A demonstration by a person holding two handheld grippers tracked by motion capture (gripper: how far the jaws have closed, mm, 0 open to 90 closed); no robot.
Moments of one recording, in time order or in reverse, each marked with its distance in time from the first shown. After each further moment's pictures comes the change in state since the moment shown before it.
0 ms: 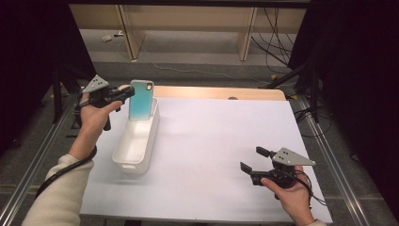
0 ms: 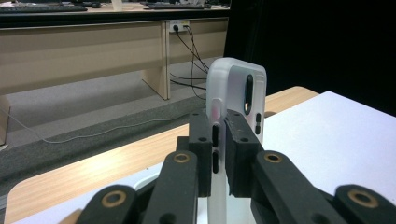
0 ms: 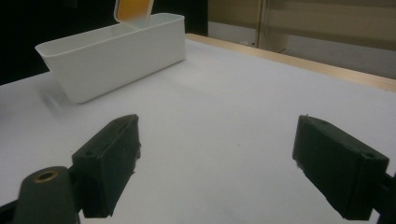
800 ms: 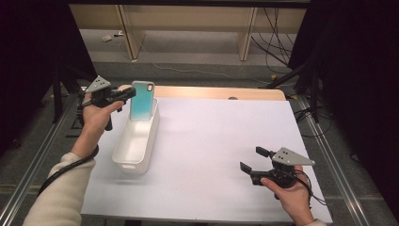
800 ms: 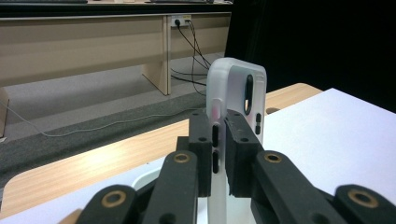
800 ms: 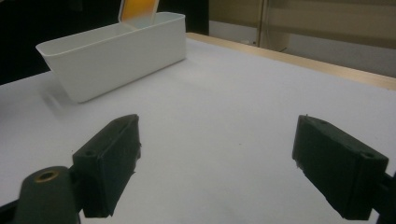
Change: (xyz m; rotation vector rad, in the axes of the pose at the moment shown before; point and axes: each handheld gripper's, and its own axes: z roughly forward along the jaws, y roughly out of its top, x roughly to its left) left arm 0.004 -0.004 0.009 0.014 0.003 -0.021; right arm 0.000 0.000 0.000 0.012 0.003 0.006
